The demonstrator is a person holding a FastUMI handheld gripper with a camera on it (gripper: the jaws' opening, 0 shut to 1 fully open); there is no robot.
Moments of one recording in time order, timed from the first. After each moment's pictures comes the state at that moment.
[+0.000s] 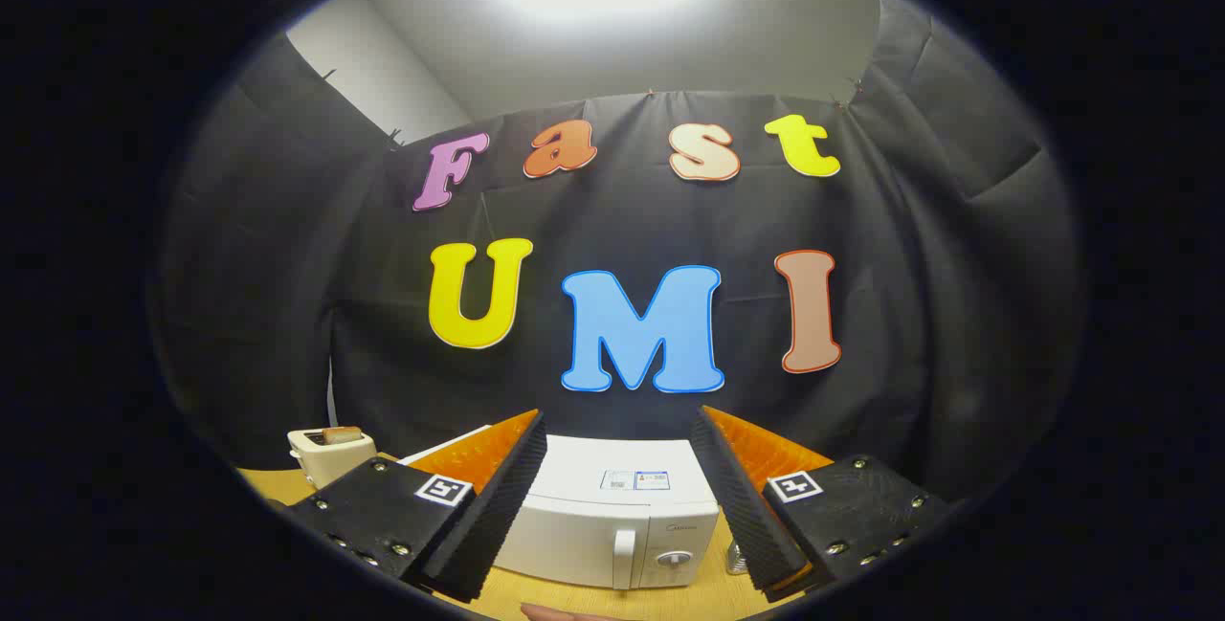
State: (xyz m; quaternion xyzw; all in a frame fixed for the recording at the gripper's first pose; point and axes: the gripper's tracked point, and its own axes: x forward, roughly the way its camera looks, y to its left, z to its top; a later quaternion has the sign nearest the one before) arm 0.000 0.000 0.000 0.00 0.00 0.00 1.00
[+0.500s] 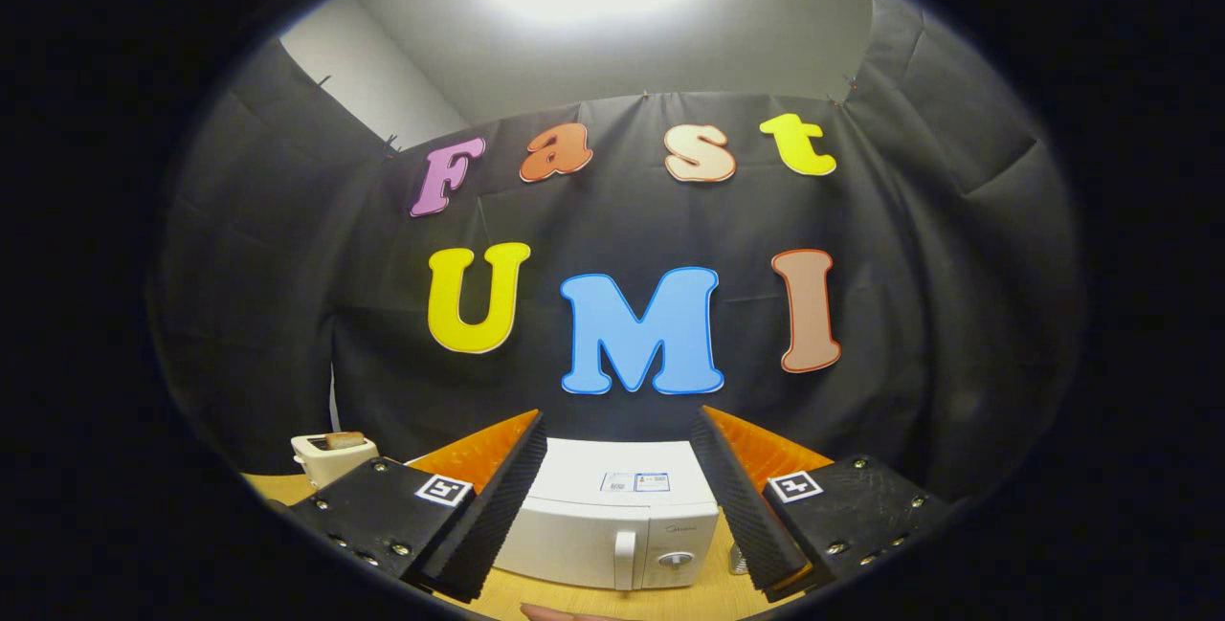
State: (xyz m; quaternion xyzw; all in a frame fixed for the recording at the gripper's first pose) arm 0.000 -0.004 0.002 0.01 0.00 0.00 1.00
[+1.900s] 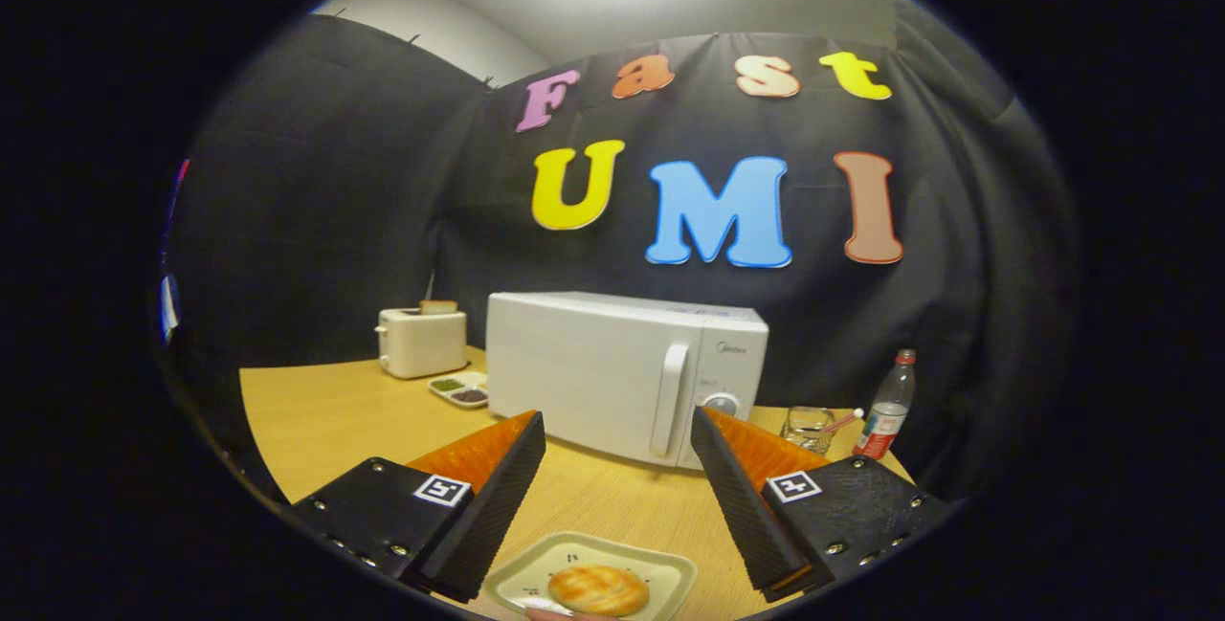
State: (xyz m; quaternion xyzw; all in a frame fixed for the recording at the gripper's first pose) arm -0.149 0.006 -0.205 -0.04 0.12 0.20 0.97
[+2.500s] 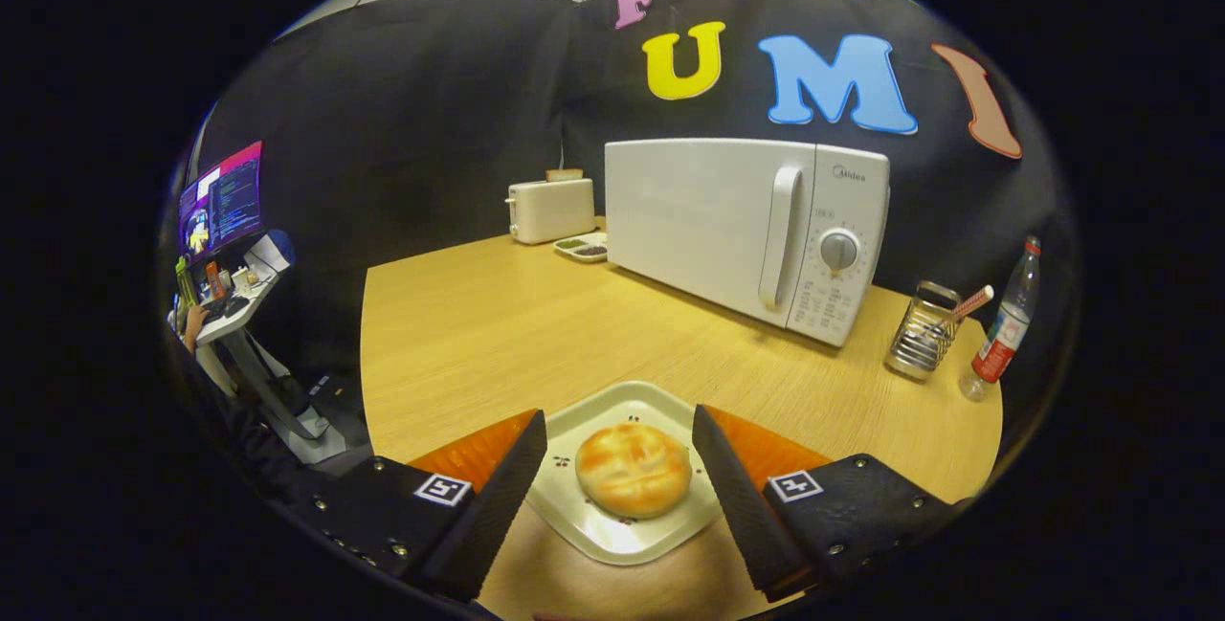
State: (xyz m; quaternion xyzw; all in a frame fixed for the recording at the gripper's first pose) arm -0.214 -0.020 -0.313 -0.04 0.31 0.37 0.87
